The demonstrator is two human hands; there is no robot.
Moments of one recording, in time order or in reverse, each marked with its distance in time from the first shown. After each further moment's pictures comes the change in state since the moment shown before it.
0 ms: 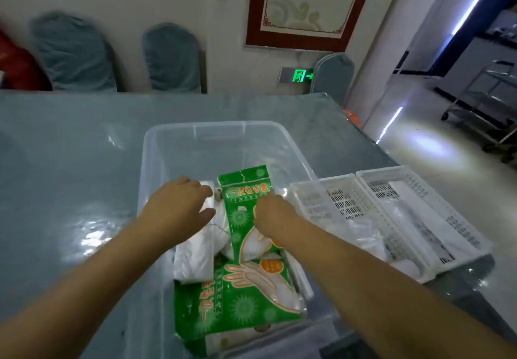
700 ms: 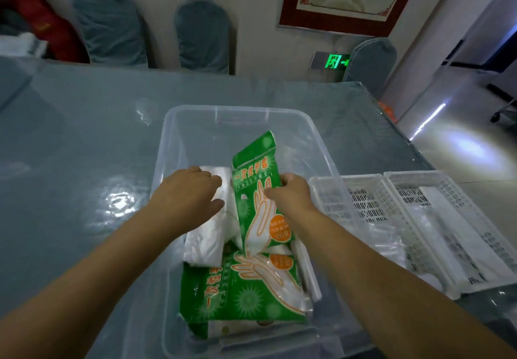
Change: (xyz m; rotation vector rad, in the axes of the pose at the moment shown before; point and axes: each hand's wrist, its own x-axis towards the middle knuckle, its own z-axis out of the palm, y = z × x) left_hand 0.000 -0.004 0.006 0.066 -0.052 -0.054; right_hand -0.003 -0.009 -0.023 1.264 0.140 0.276
